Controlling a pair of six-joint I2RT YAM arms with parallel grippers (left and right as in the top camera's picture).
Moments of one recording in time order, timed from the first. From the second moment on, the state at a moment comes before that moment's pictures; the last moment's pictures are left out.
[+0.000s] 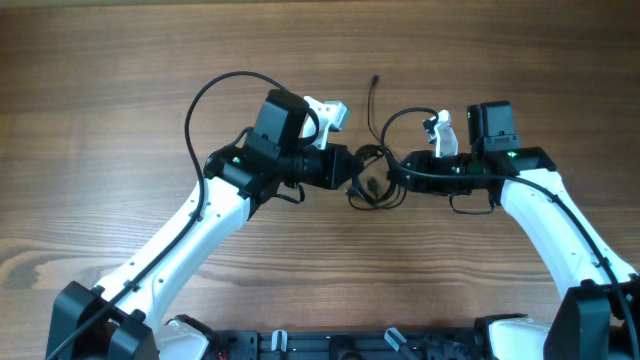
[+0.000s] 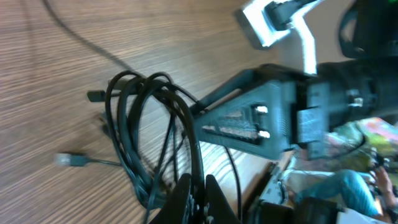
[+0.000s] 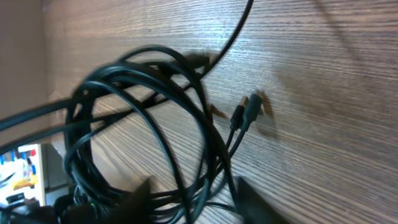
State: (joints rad) left arm -0.52 1.47 1.07 -0.41 0.63 -0.44; right arm 0.10 1.47 0.90 -0.63 -0.70 0.20
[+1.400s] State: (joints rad) left arm -0.19 1.47 1.07 -0.57 0.60 -0.47; right arm 0.11 1.47 0.88 -0.72 -0.63 0.20
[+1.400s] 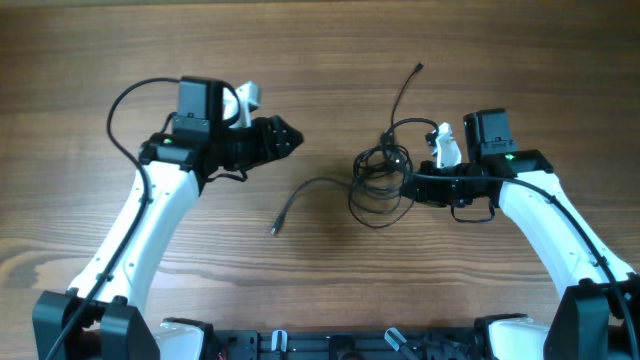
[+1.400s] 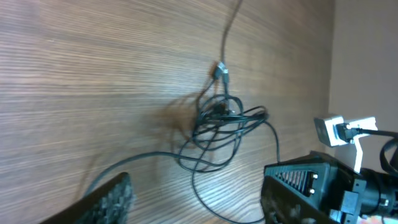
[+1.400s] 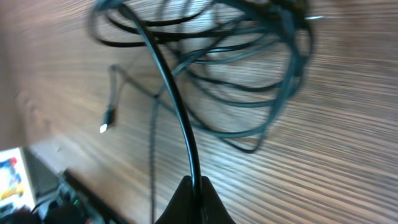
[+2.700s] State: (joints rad) left arm -0.56 1.82 1.07 -0.12 0.40 -0.32; right arm 0.11 1.47 0.88 -0.72 -0.67 0.18
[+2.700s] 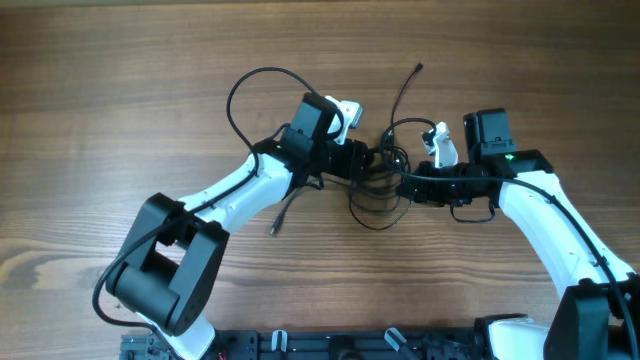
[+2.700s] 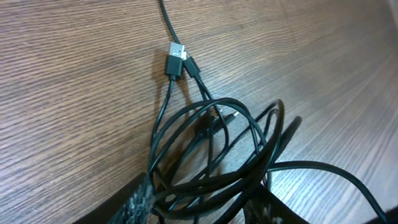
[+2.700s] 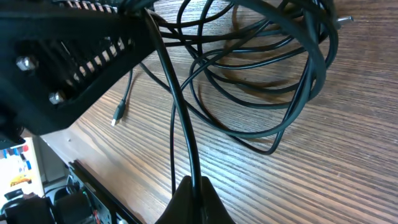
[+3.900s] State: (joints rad) left arm -0.14 1.35 1.07 -0.53 0.55 -0.31; right arm -0.04 1.47 0.91 -0.84 -0.08 0.47
